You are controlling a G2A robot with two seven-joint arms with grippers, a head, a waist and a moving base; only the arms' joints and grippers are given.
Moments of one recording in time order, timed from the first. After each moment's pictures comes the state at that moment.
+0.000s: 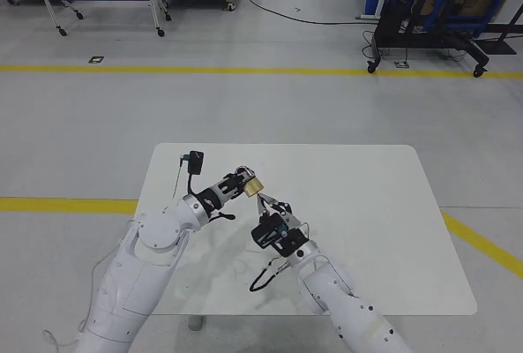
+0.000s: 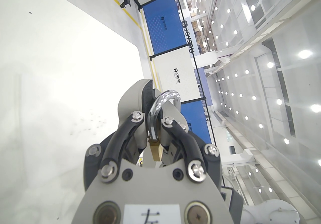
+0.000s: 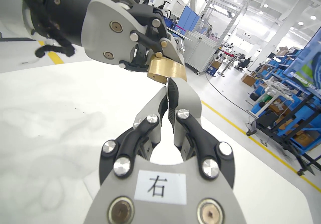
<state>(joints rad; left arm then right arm) 1.20 -1.25 -1.19 -1.58 -0.07 0.01 -0.56 -1.47 -1.35 0.98 -1.67 -1.73 0.06 -0.17</state>
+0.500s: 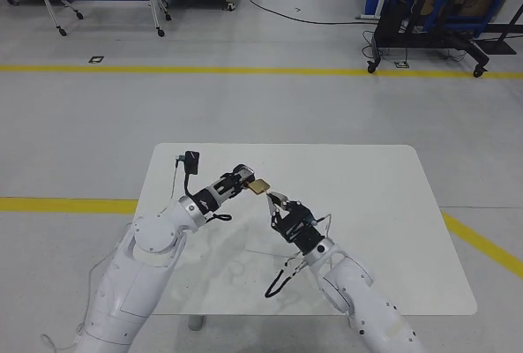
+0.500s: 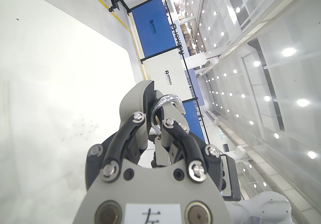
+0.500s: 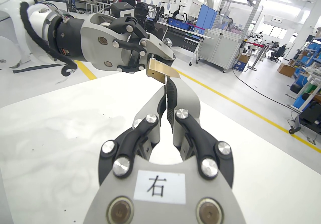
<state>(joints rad) 1.22 -1.25 -1.20 -1.58 -0.11 -0.08 -0.55 -1.53 -1.32 1.10 -1.75 -1.56 -0.14 -0.16</state>
